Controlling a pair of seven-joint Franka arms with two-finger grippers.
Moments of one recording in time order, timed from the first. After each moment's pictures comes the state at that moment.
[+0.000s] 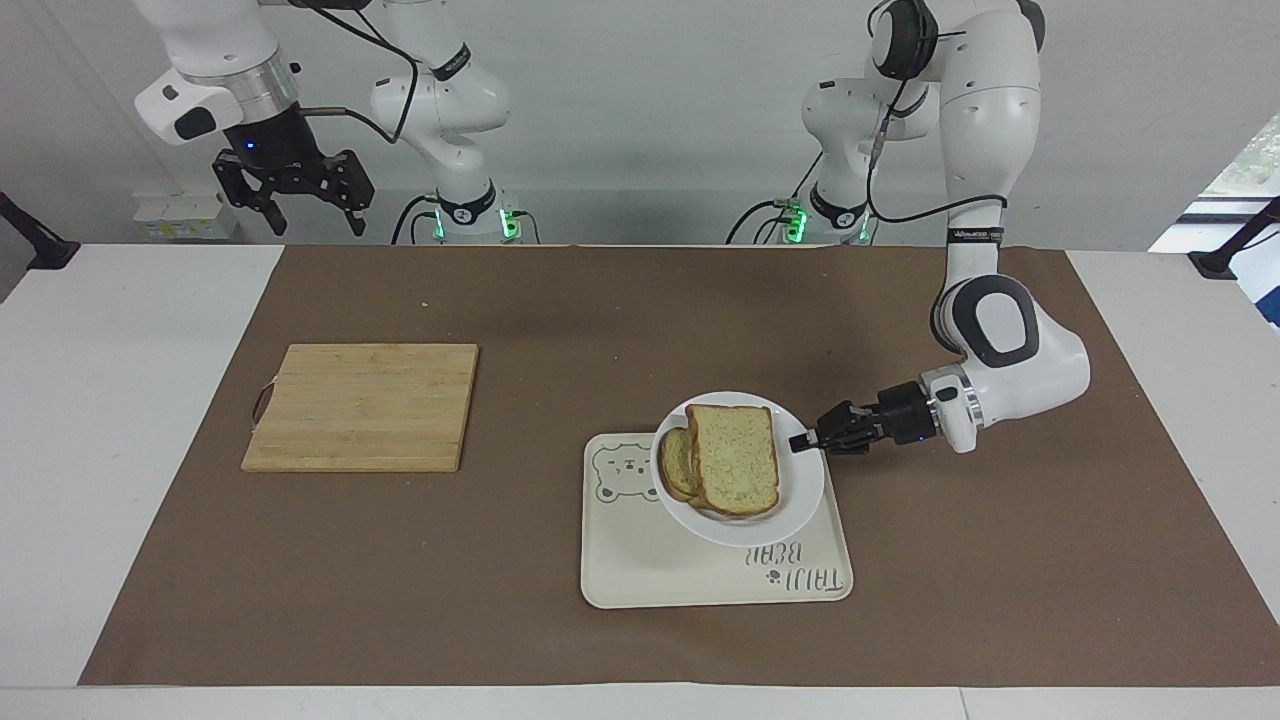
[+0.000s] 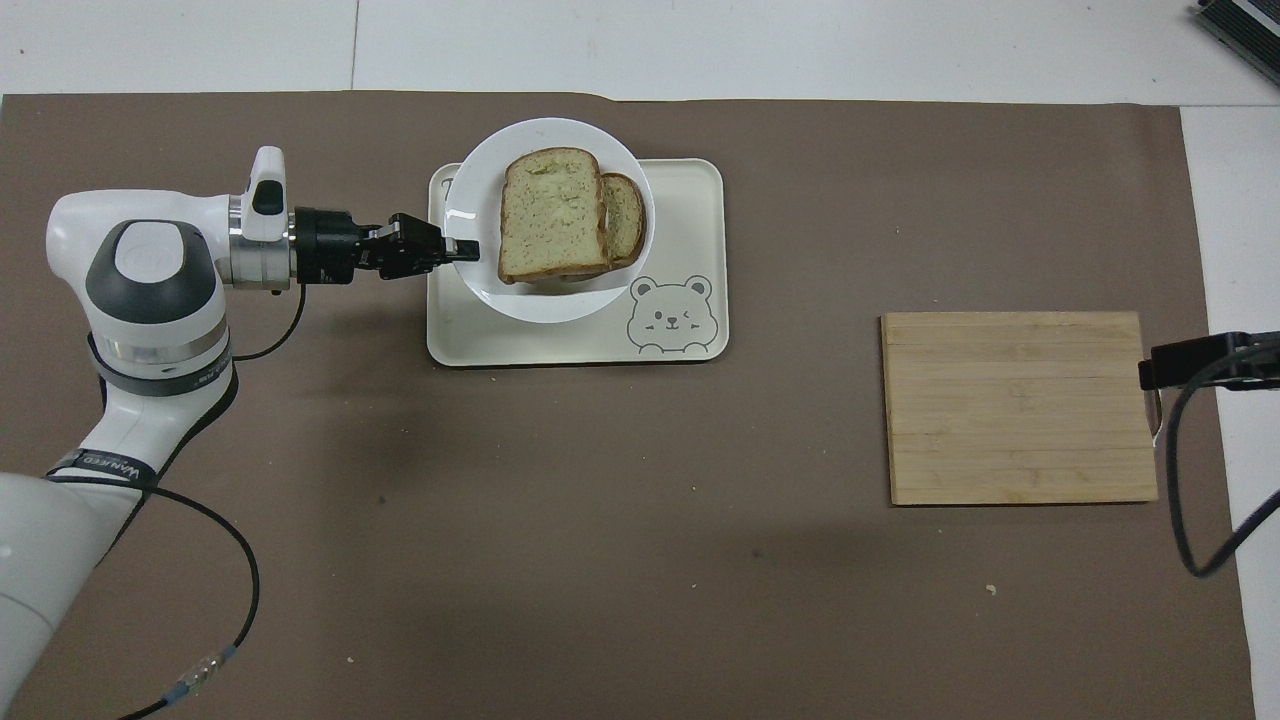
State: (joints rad) left arm -0.10 0.50 0.00 -1.67 -1.28 1.94 0.50; right arm 0.10 -0.11 -0.12 -1.62 -0.02 1.51 0.00
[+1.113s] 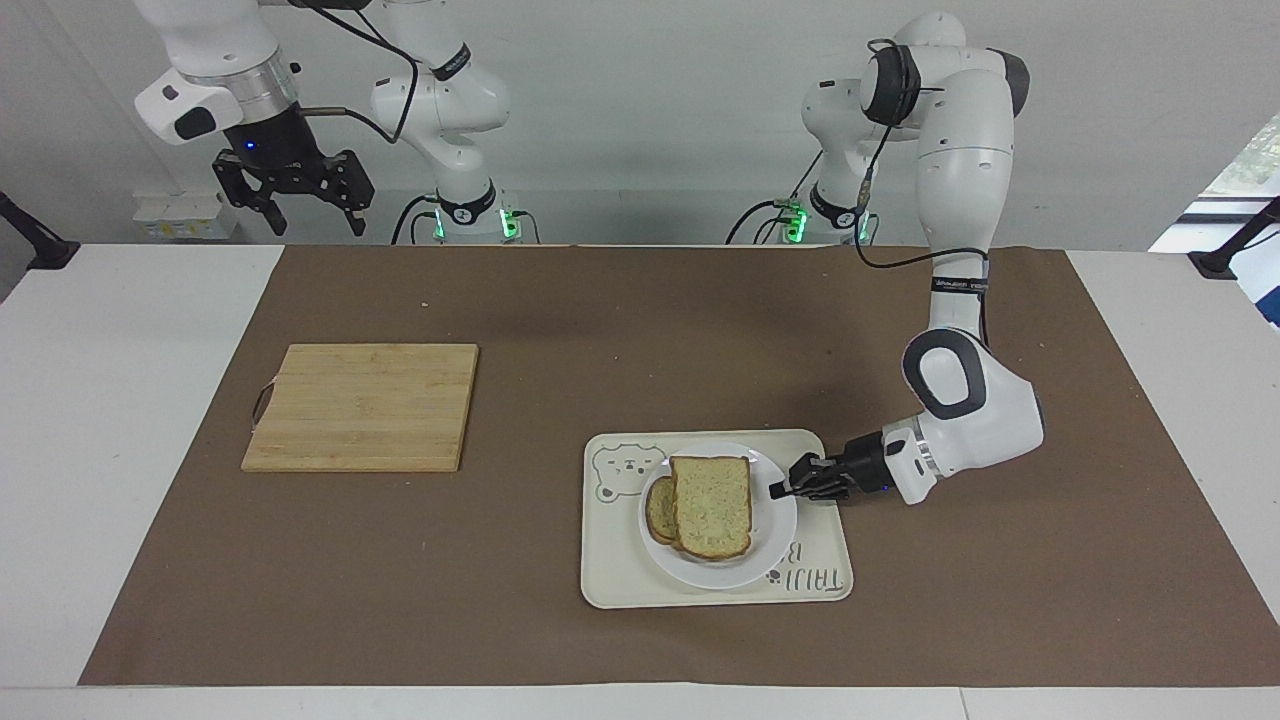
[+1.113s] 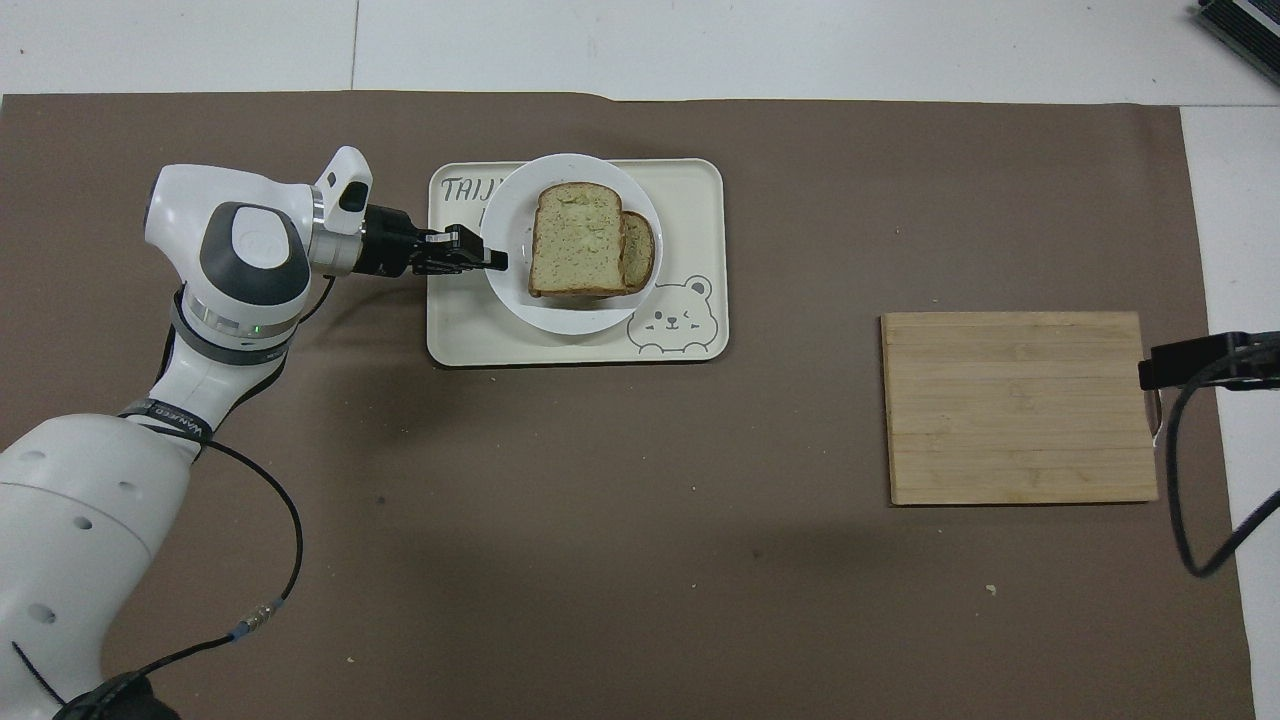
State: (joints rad) left arm -0.13 0.65 -0.04 -1.55 -1.05 2.05 0.48; right arm 0.10 -0.11 -0.12 -1.62 -0.02 1.51 0.00
